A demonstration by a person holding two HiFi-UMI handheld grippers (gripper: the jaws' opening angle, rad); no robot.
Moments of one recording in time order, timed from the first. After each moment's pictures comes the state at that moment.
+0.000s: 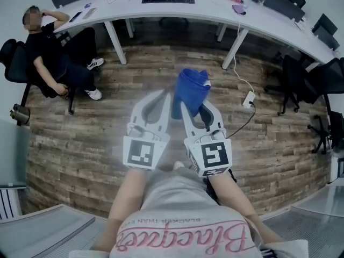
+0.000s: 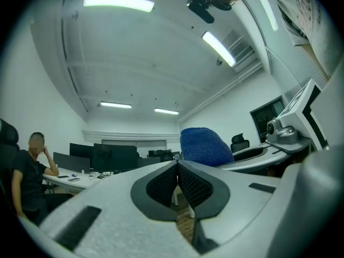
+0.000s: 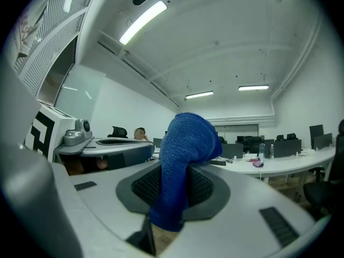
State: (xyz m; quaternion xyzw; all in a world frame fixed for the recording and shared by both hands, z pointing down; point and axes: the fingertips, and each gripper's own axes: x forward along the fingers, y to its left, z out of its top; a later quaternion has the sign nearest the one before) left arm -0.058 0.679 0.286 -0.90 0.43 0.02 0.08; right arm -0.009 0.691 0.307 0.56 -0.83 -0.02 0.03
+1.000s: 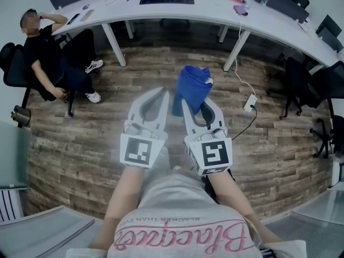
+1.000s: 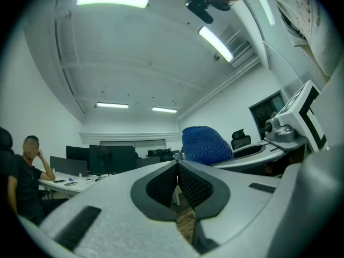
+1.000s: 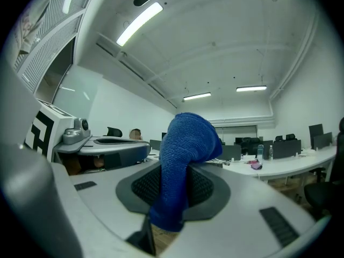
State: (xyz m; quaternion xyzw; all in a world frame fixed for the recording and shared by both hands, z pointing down) left arm -0.026 0.625 0.291 -0.90 0.43 0.00 0.09; right arm 0.029 0.636 0.311 0.57 -0.82 -0.02 0.02
